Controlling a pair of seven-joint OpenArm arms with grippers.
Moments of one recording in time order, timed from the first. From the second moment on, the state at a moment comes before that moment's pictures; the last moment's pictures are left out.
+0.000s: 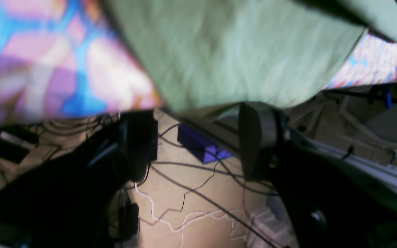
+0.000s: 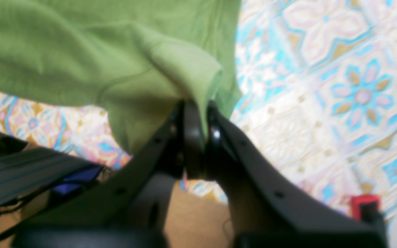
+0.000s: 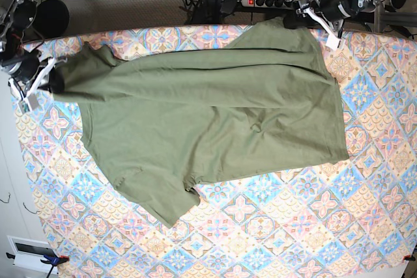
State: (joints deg) left arm 33.5 -14.3 -24.2 89.3 -55.5 -31.4 60.2; right arm -14.9 27.8 39.5 100.8 52.0 40.9 -75.5
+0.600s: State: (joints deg) left arm 35.1 -15.5 -16.4 93.3 -52.6 -34.1 60.1; right arm -14.6 27.8 39.5 100.8 52.3 40.9 -75.5
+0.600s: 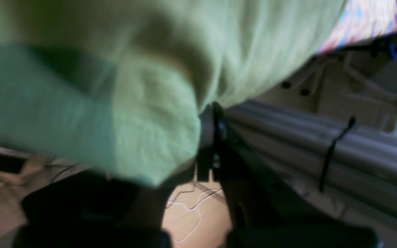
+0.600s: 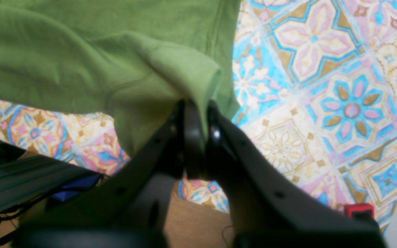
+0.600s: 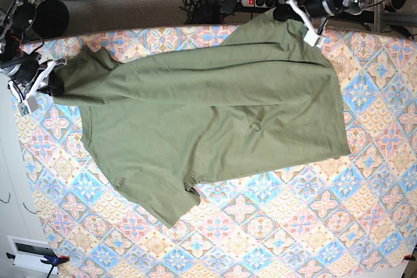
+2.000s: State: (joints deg) left arm 40.5 -29.1 -40.6 107.1 -67.5 -34.8 75.1; right arm -28.7 28.5 36.7 105.7 58.7 40.9 -76.8
